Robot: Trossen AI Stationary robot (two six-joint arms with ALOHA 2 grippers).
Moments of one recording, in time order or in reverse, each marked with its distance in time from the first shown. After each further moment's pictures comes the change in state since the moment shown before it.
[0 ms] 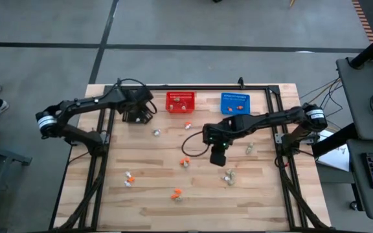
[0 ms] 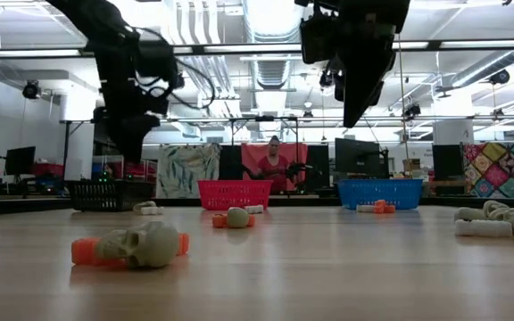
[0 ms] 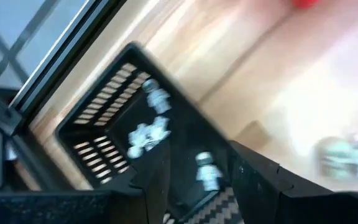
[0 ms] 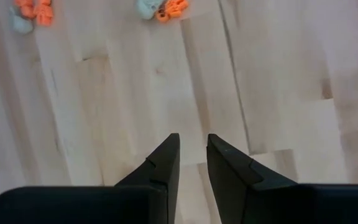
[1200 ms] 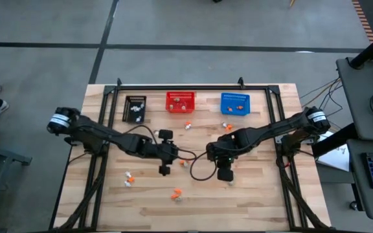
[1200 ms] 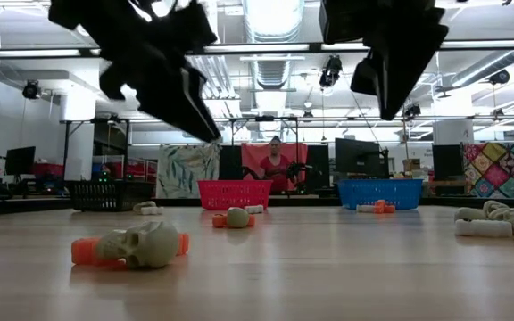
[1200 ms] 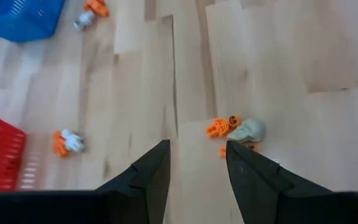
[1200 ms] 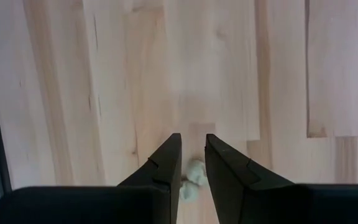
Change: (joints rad) left arm -0.770 0.209 -0.005 0.601 0.006 0.178; right arm 0.164 -0.012 -0.039 0.001 0.002 0.034
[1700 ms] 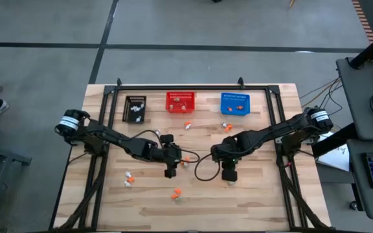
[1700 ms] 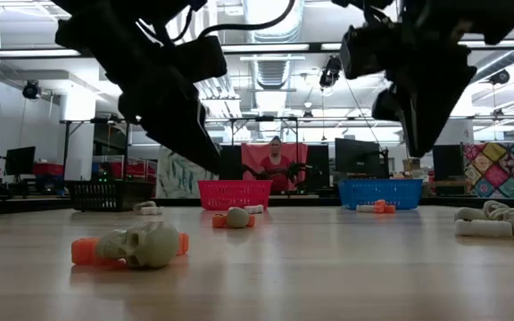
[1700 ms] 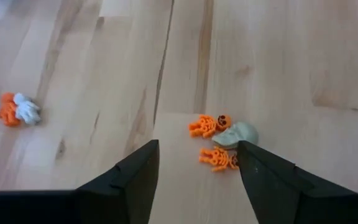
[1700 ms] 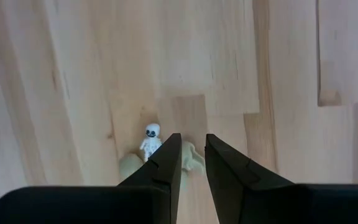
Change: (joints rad) left arm -0.012 0.116 0.000 0.076 0.001 -0.231; right arm 0.005 -0.036 -0.175 0.092 -0.001 0.037
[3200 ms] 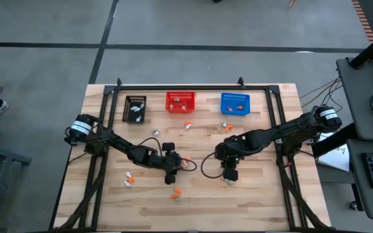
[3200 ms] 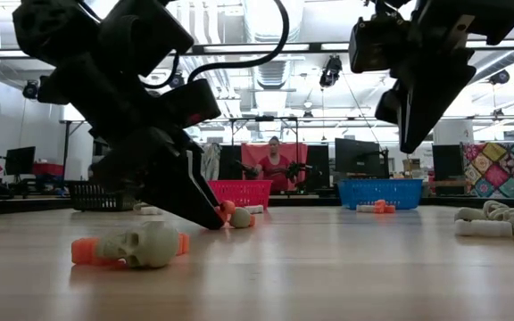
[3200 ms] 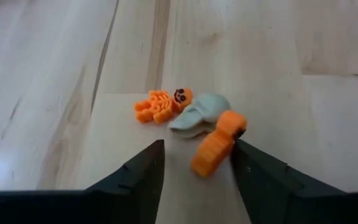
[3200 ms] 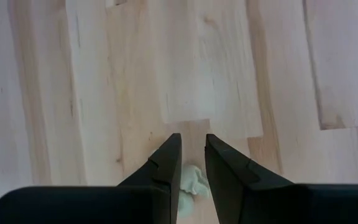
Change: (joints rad) left arm -0.036 0.163 -0.139 0.338 0.024 0.008; right arm 0.000 -0.108 -0.137 0.202 0.023 0.034
